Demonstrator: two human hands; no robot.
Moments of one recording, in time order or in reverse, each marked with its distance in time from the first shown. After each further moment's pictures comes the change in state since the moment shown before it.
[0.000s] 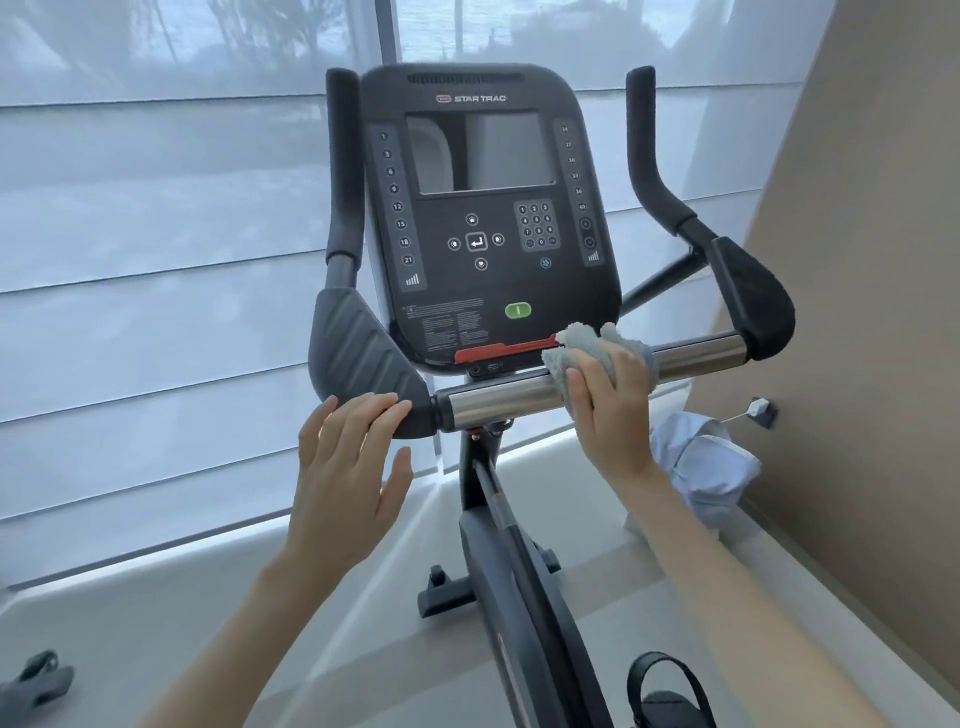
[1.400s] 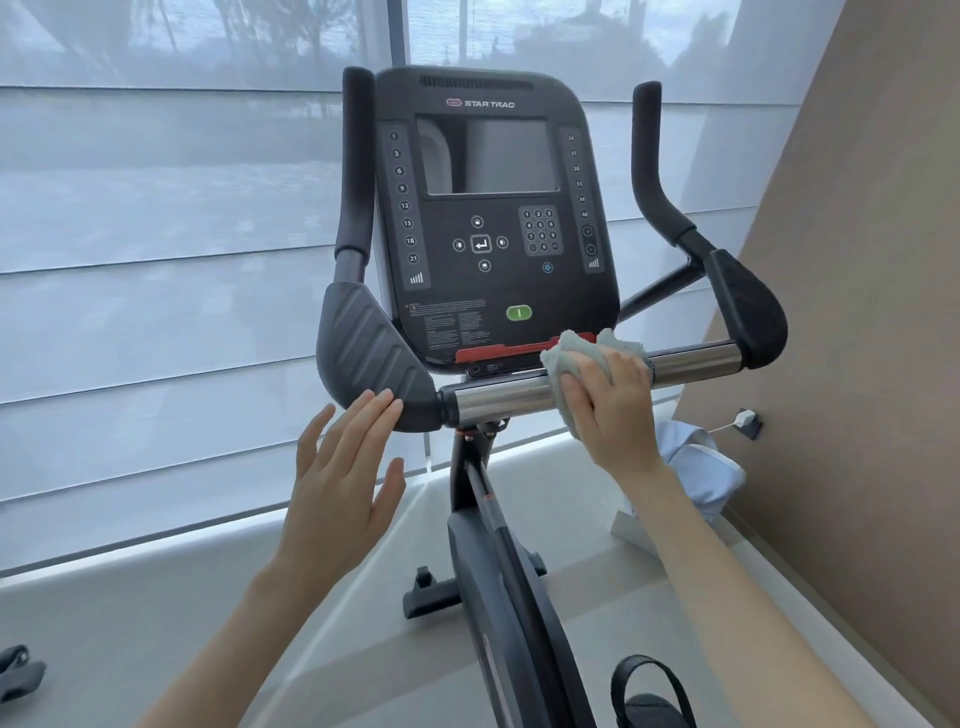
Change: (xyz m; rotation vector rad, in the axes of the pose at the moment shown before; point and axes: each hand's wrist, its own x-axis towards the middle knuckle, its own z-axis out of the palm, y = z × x) left_hand -0.016 -0.003 -0.003 -0.046 -0.044 -0.035; right_hand 0.004 0.001 -0.010 -0.043 -0.111 -0.074
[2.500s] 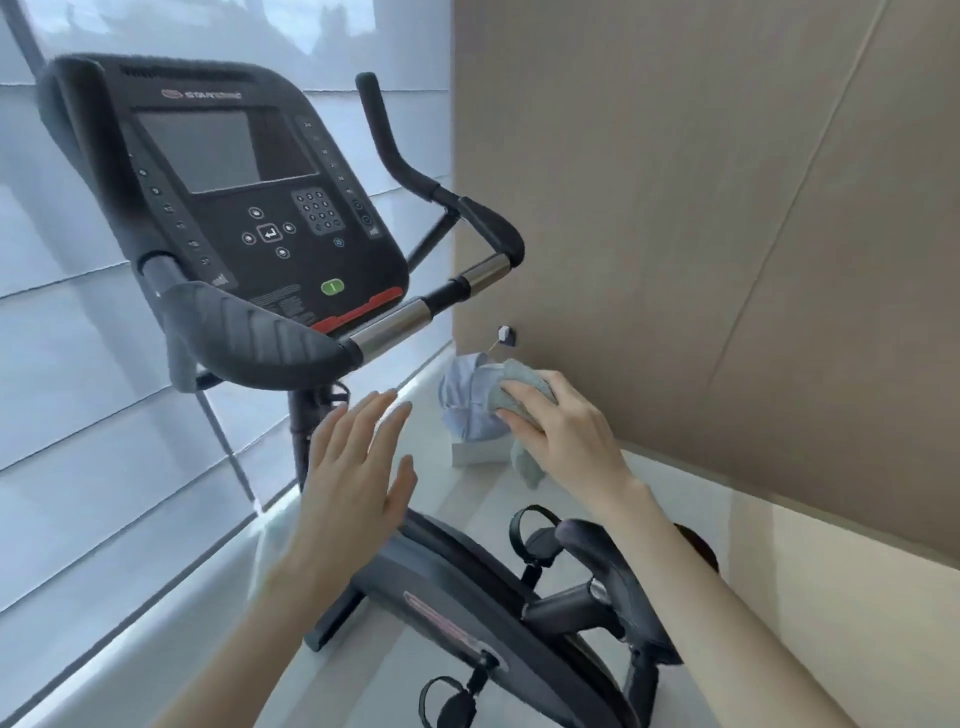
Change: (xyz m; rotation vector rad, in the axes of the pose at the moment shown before) left_hand -0.029 0.004 -0.045 -0.479 -0.194 0.434; right_hand -0.099 -0.181 -0.147 -0.407 -0.209 0.361
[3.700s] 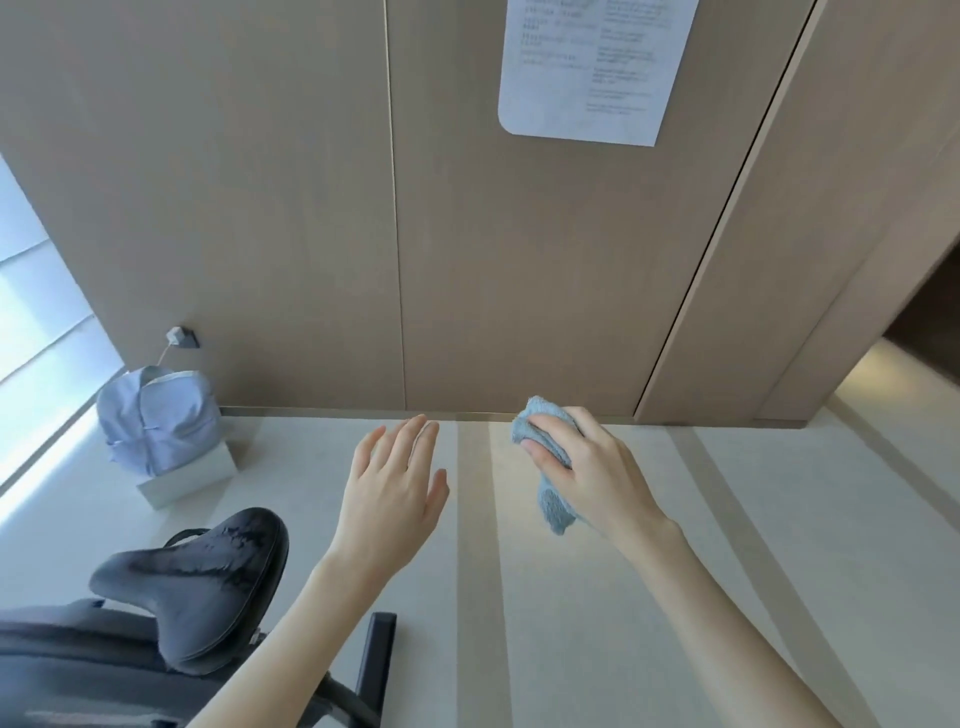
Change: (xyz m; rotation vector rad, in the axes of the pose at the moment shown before) left_hand 0.042 0.545 0.149 -0.287 -0.166 0.378; right_hand -0.342 0.277 -0.382 -0.297 -0.003 0.627
